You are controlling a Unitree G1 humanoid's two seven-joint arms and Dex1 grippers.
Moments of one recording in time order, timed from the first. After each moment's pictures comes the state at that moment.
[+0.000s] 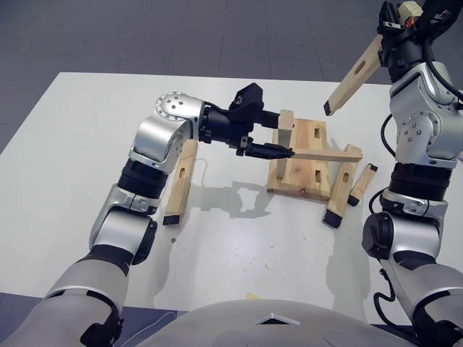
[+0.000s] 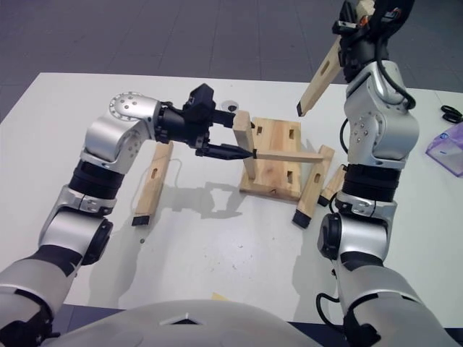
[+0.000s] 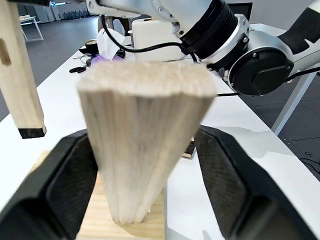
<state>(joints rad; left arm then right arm) -0.83 0.28 -0.29 0.22 -0.37 0.39 -1.29 -0.78 -0.38 -0.28 0.10 0.38 0.51 0.03</state>
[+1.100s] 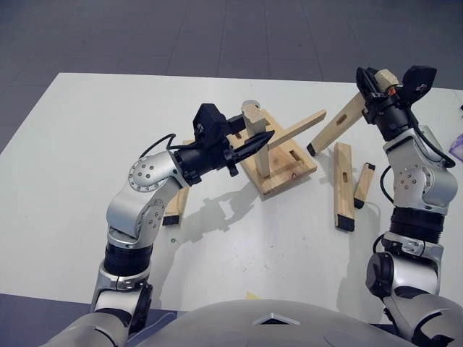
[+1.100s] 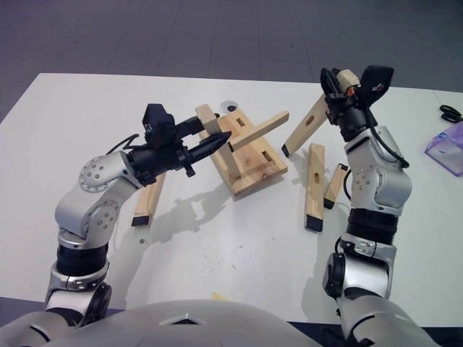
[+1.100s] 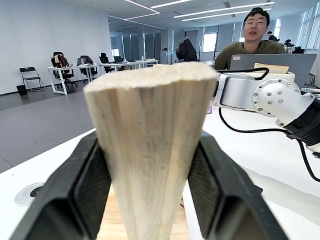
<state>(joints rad) -0.30 0.24 -0.11 -0.47 -0.44 0.55 -0.65 -0.46 -0.38 -0.35 0.05 0.53 0.43 0.41</state>
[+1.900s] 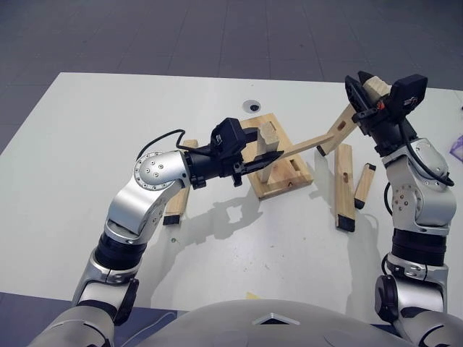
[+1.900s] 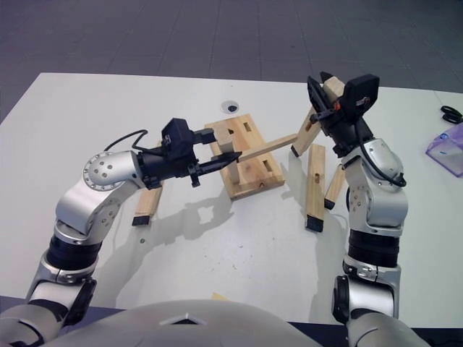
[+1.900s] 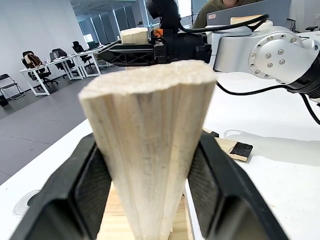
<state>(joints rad) -0.35 0.38 -0.25 -0.44 -0.36 0.49 -0.72 -0.29 -0.42 -0.24 -0.16 0.38 0.27 0.44</state>
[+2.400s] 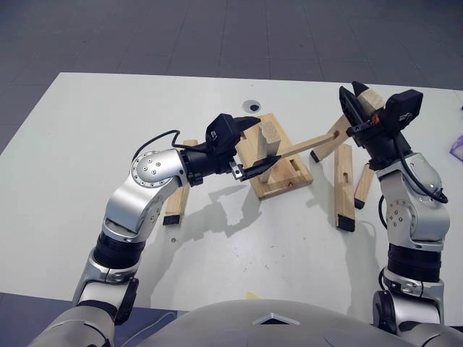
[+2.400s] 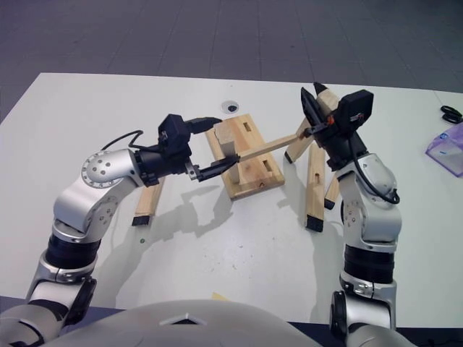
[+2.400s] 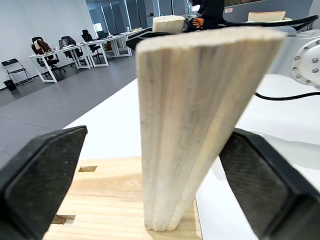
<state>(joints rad) -0.35 0.38 -0.21 -0.43 -0.37 0.53 -0.70 -0.18 -0.39 -0.22 -0.30 0.42 0.28 0.42</state>
